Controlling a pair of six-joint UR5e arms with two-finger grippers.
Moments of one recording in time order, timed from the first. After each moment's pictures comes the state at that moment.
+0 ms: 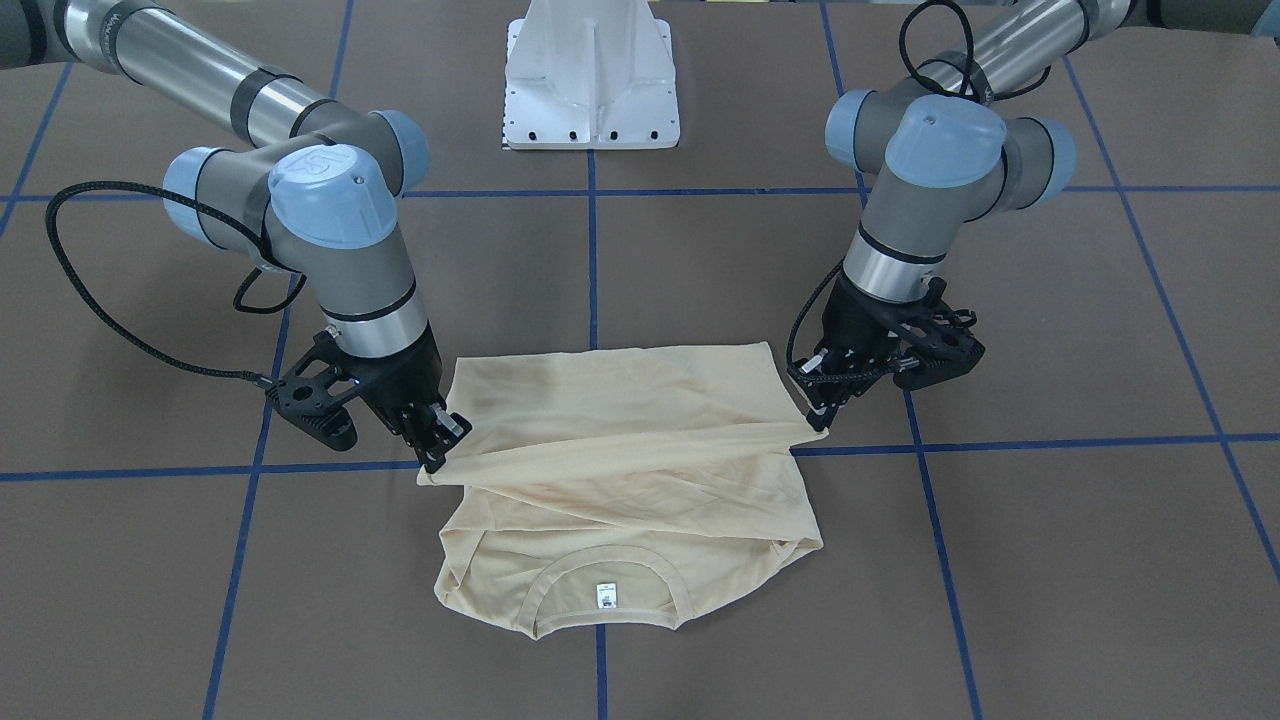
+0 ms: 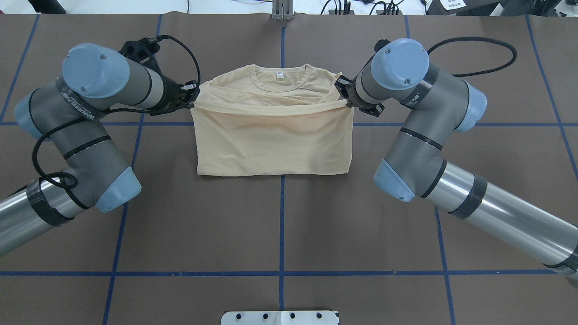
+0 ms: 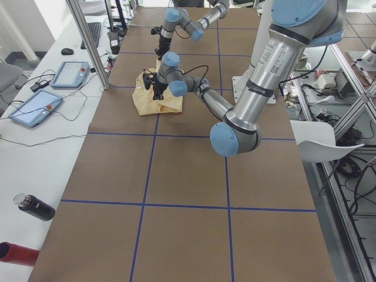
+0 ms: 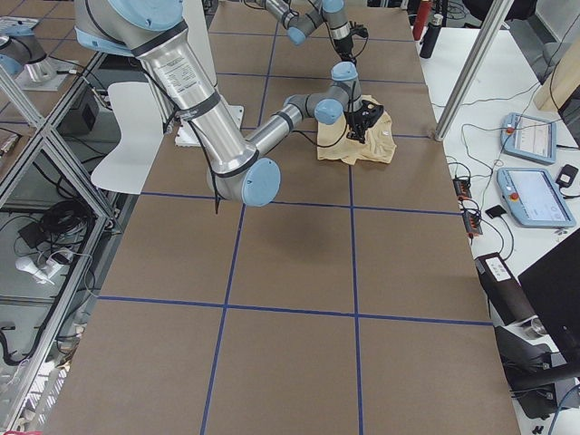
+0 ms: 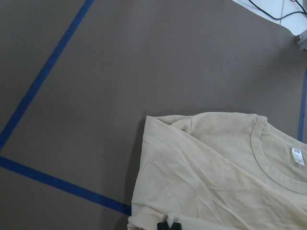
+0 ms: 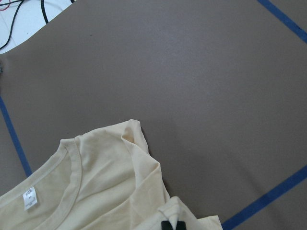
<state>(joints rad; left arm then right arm) -0.78 -2.10 -1.60 -1.99 -1.80 -1.49 0.75 -0.87 1.46 -1.31 1.77 1.69</state>
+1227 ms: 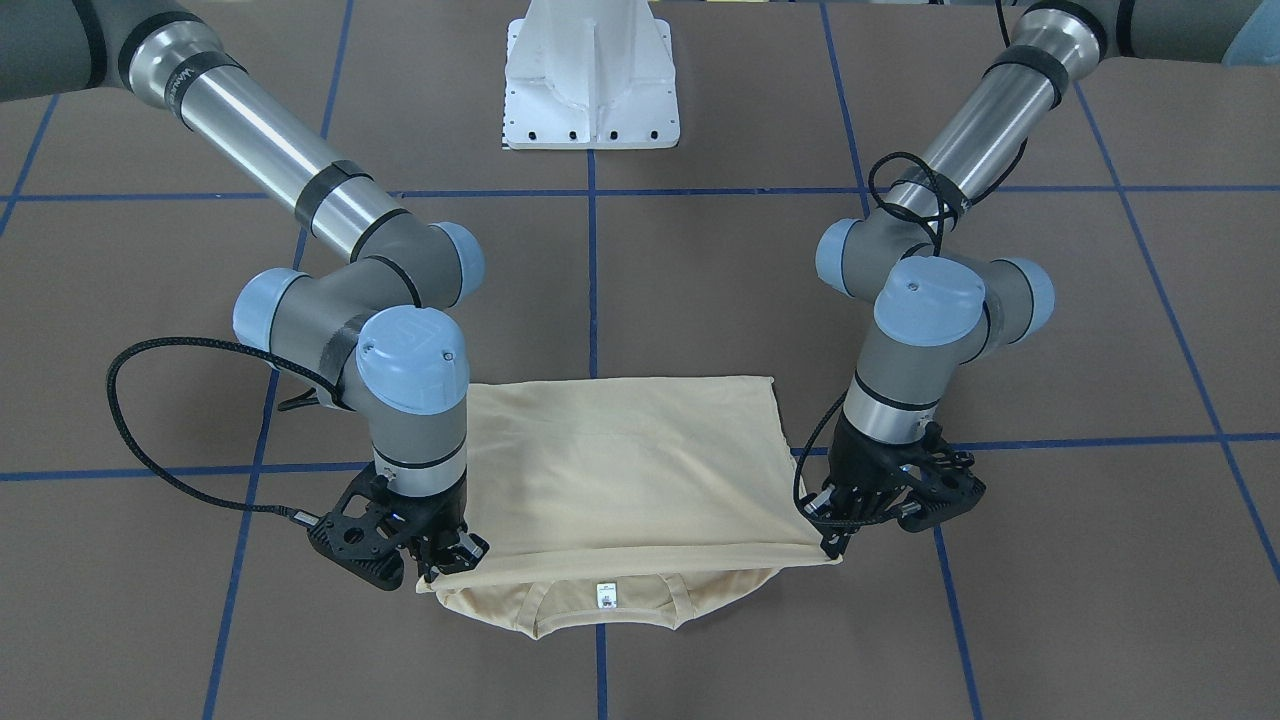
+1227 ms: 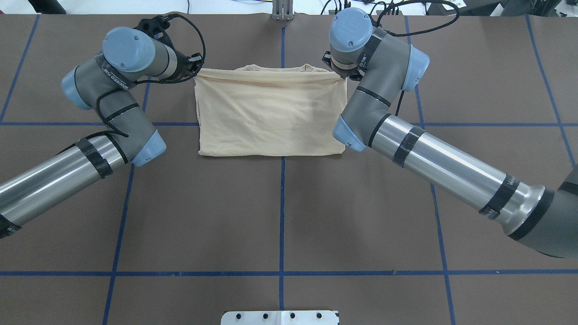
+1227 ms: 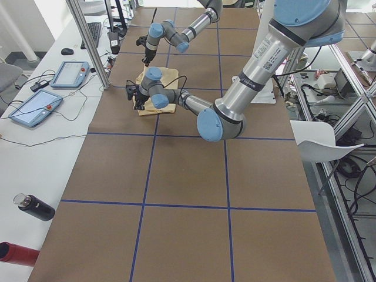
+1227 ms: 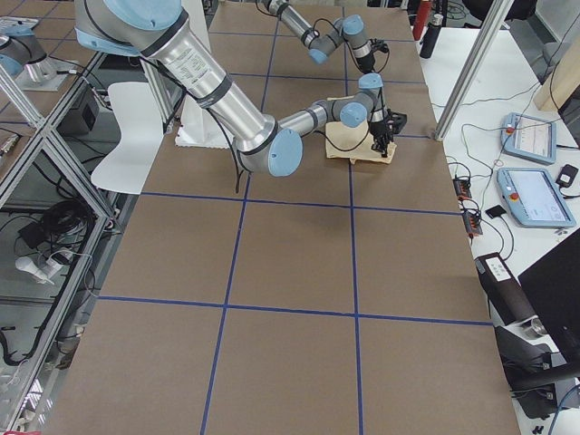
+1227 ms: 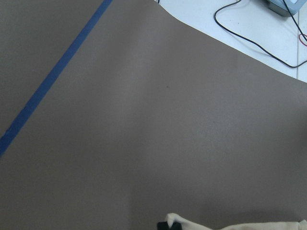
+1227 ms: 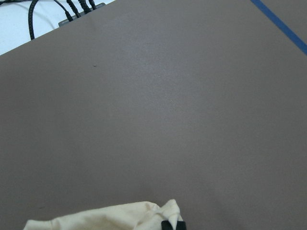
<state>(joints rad) -0.82 -2.27 -1.16 -2.27 -1.72 -1.44 0.77 -0.65 1.01 -1.24 1.68 1.54</state>
